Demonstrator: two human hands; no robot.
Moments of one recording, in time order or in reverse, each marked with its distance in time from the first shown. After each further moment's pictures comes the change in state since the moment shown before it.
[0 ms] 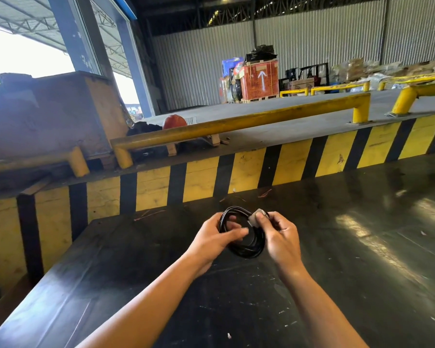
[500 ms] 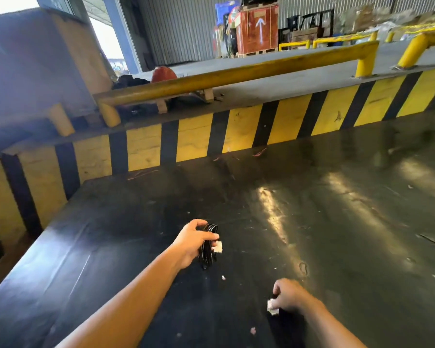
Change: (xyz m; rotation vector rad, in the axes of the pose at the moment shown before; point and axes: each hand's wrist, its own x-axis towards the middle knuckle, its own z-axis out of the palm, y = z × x) left_hand -0.032 -0.103 -0.022 -0.115 0.157 -0.508; right_hand -0.119 0.155 -0.098 -1.186 -0.712 0.776
